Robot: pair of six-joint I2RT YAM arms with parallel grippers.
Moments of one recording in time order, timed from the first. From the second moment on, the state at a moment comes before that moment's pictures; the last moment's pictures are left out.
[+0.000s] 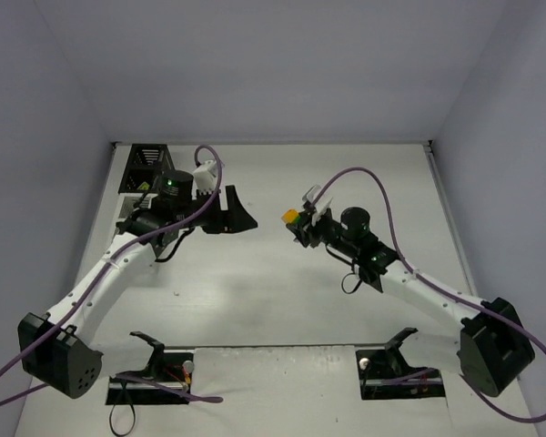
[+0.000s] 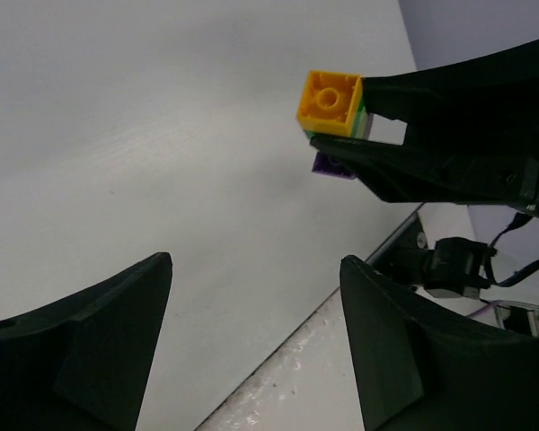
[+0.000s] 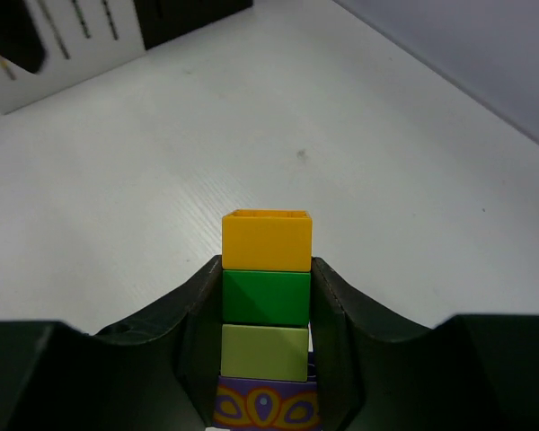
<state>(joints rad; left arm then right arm) -0.39 1.21 1.11 -0.49 0.49 -0.49 0.59 1.21 0.64 0.35 -0.22 -0.13</state>
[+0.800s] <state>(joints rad) -0.68 1.38 1.22 -0.38 0.37 -0.56 0.65 1.06 0.54 0.39 -0.47 -0.19</state>
